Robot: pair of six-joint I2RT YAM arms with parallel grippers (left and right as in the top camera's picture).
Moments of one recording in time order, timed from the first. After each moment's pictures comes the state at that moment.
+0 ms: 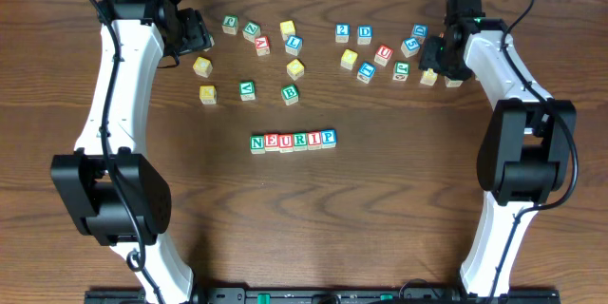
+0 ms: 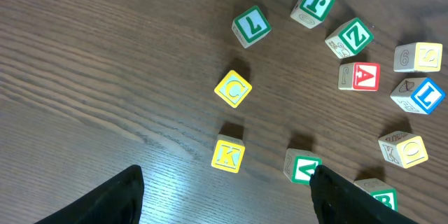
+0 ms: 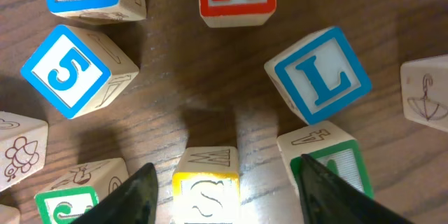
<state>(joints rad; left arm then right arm) 0.00 1.95 1.87 -1.05 -0.06 -0.31 0.01 2.22 1.75 -0.76 0.05 0.32</state>
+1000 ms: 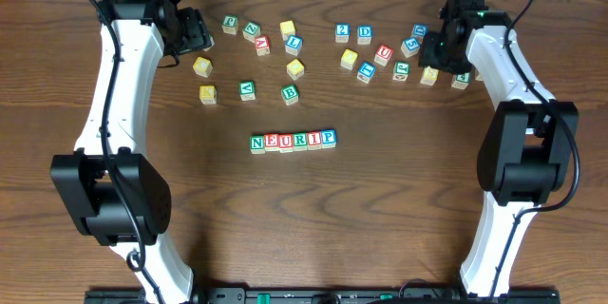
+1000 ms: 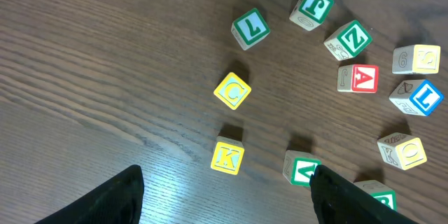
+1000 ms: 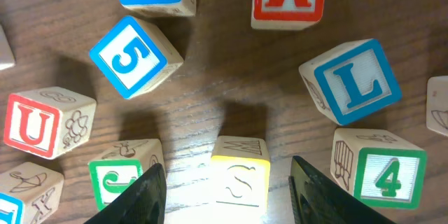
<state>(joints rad) 0.00 1.95 1.87 -1.05 -0.06 -0.31 0.01 2.22 1.81 -0.82 -0.03 0.25</state>
